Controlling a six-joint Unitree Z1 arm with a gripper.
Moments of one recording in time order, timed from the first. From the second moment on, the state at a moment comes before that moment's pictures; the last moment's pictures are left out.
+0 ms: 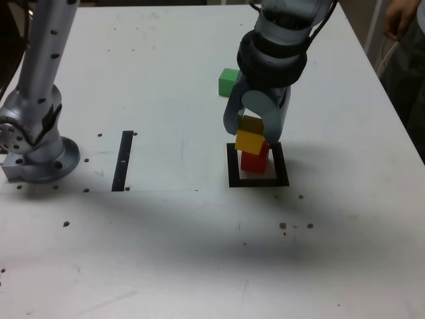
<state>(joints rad) -0.16 2.08 -1.72 1.41 0.21 0.12</state>
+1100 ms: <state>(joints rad) -0.14 2.09 -1.71 1.38 0.24 0.16</state>
